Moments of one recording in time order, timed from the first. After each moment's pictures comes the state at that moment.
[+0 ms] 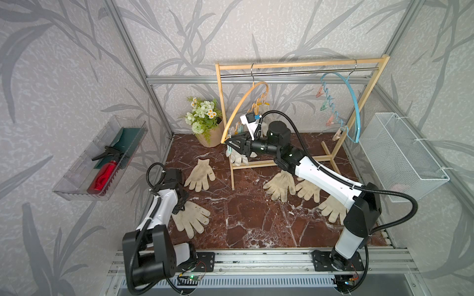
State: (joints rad) left arm 0.18 1.19 0.75 -0.77 -0.23 -0.84; right arm 0.75 1.76 1.63 0.14 -0.57 0.42
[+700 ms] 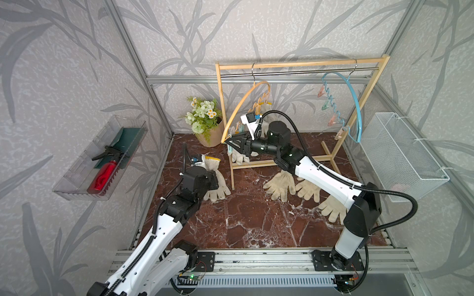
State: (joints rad) left arm -0.42 0.85 0.79 -0.44 -0.19 -0.39; right arm 0.74 1.76 1.63 0.13 -0.55 0.42
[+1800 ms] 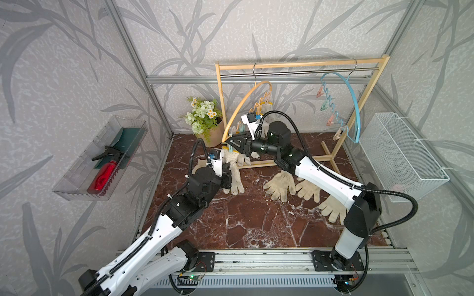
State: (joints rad) left arm -0.67 0.85 0.88 -0.31 -0.29 -0.23; right arm 0.74 1.76 1.62 0.13 -0.53 0.42
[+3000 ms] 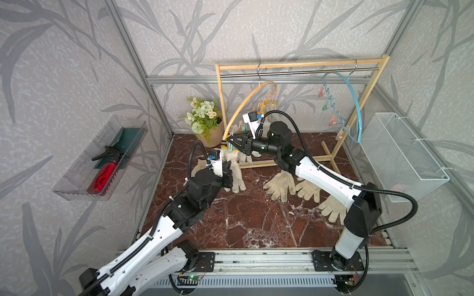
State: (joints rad) left arm -0.69 0.85 0.84 -0.20 -0.33 -0.23; right arm 0.74 1.76 1.61 0.18 -0.54 0.47
